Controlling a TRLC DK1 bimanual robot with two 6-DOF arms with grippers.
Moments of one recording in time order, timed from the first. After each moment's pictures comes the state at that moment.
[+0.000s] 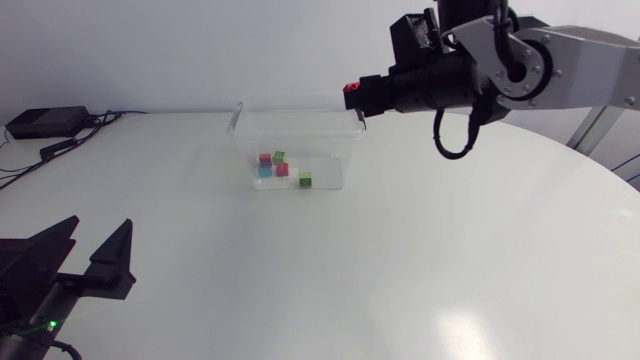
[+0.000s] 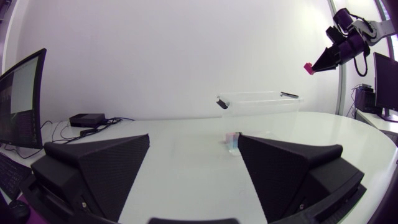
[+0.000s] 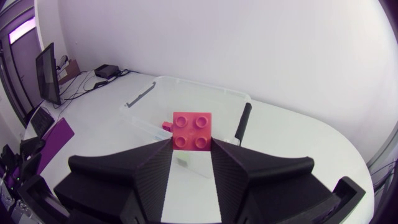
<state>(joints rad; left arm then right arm) 0.00 0.06 0.04 -0.02 0.04 0.05 0.45 1.59 1.29 -0.20 -0.07 0.05</state>
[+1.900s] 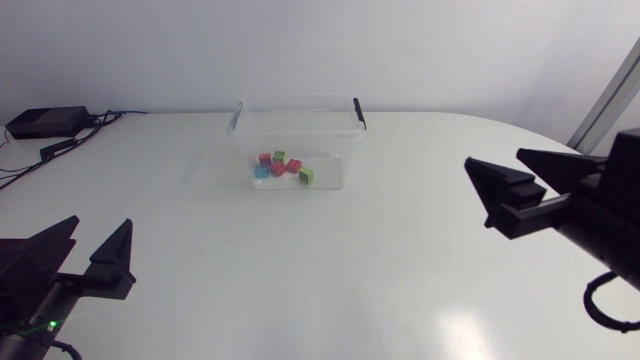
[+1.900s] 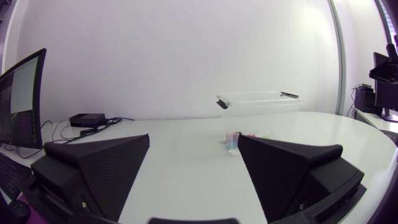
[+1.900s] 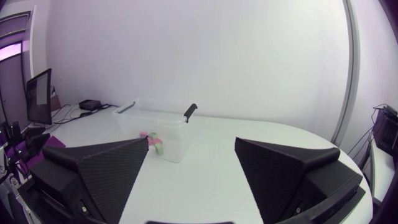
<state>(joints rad) 0.00 0.06 0.04 -0.02 0.04 0.05 0.39 0.54 0.51 -0.15 0.10 0.07</state>
